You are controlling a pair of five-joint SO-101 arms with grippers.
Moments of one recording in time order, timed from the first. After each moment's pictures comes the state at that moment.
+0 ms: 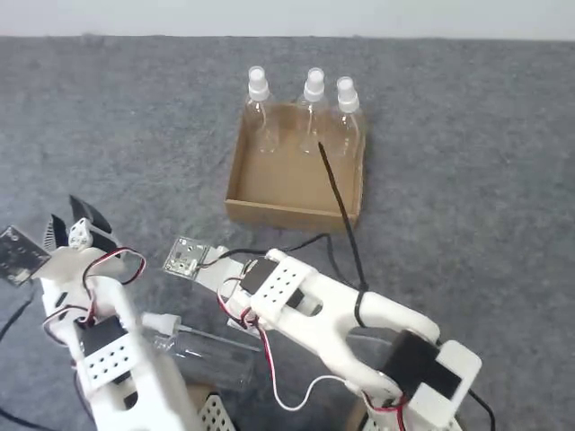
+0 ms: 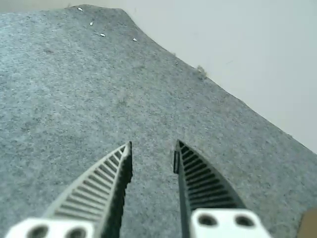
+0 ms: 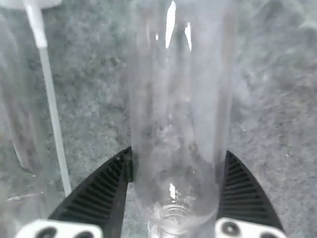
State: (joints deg) left arm -37.4 -63.2 90.7 4.3 24.6; right arm -58.5 2.6 33.5 51.5 13.9
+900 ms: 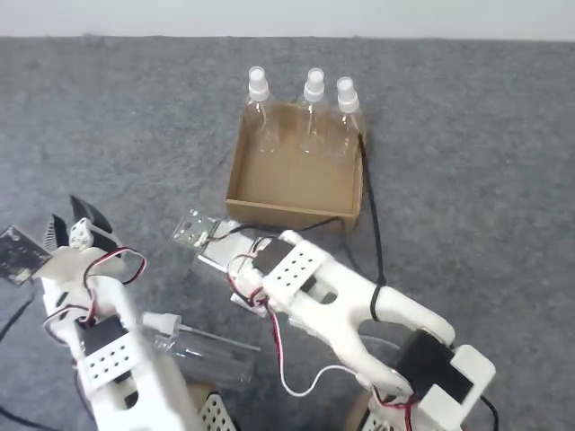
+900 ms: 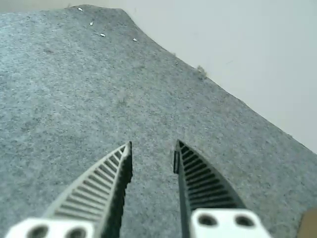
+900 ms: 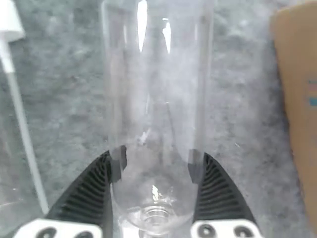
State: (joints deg) left arm -37.4 -63.2 90.7 4.3 24.6; right arm -52.9 -1.5 31.3 52.8 13.9
